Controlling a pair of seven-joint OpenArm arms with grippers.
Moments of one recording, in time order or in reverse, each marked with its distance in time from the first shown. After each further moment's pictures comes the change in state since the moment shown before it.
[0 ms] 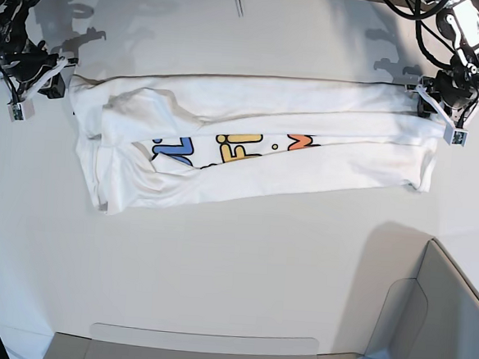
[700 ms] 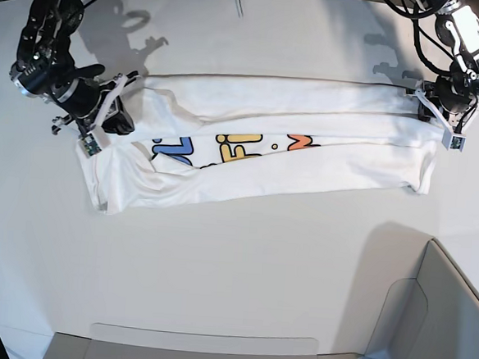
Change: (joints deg) left arm -2.7 0.0 0.2 -0.1 0.8 0.0 1.6; right arm 8.9 -5.2 -19.1 6.1 -4.8 7.5 -0.1
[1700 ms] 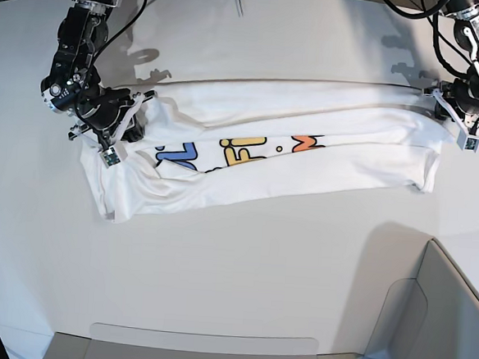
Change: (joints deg) left arm -0.5 -7.1 0.0 -5.9 -1.4 -0.5 -0.1; right arm 6.0 -7.8 0.9 -16.0 -21.0 0.6 9.9
